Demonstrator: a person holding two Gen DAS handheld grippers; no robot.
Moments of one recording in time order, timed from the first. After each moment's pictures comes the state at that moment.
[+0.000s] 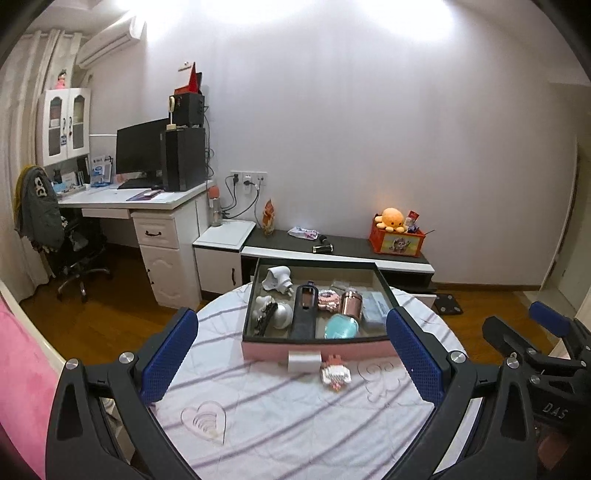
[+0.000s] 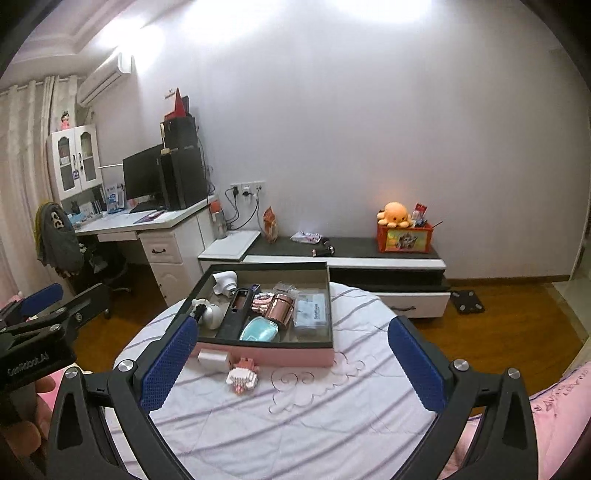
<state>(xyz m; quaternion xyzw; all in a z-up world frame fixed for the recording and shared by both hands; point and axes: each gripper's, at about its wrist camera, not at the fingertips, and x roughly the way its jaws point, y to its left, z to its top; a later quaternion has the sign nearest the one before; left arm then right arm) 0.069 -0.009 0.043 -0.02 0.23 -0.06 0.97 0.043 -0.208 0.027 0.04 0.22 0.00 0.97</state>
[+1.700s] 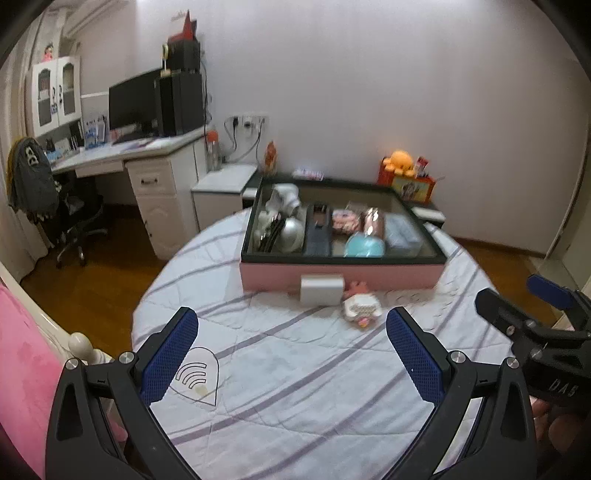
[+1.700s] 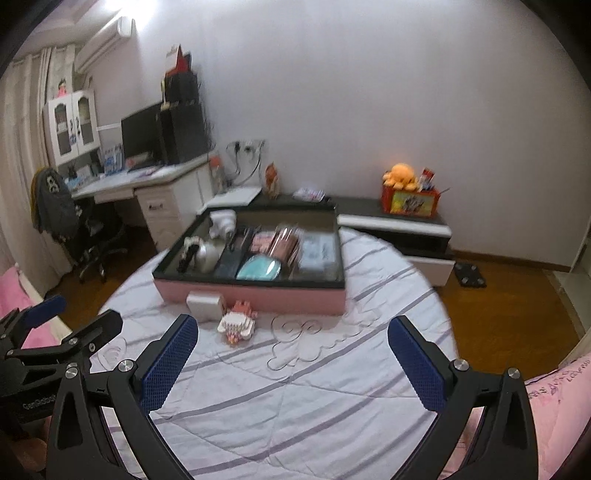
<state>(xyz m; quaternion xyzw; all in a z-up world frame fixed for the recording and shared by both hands) 0.112 -0.009 -0.064 0.00 0.34 -0.06 0.94 0.089 -0.194 -0.058 0.02 0.33 0.01 0.95</state>
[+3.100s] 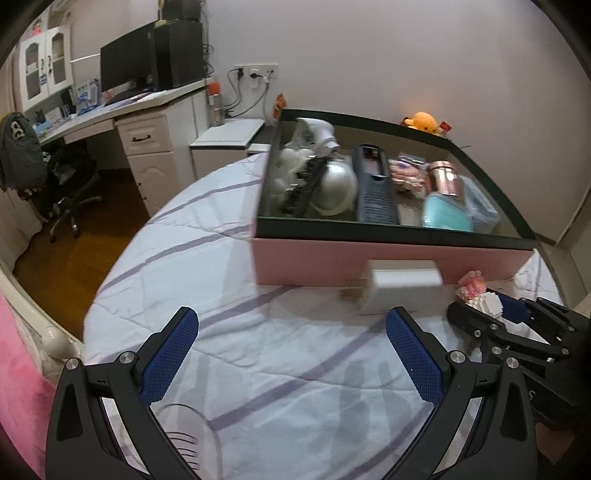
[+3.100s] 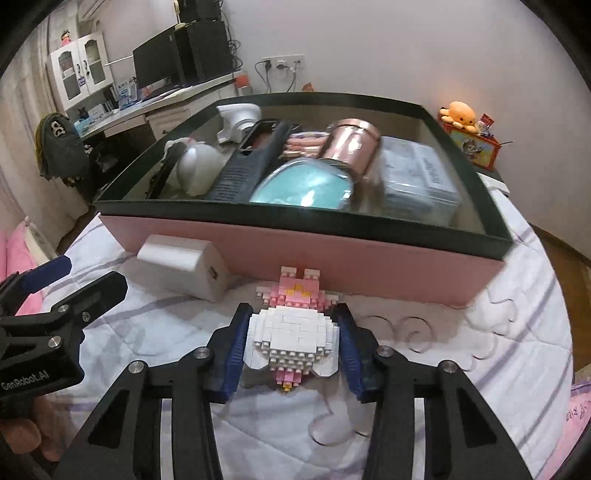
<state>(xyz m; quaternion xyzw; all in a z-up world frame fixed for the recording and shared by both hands) 0.215 0.007 -0.149 -0.01 0.40 -0.06 0.91 0.203 -0.166 -0.161 0.01 0.44 0.07 0.90</state>
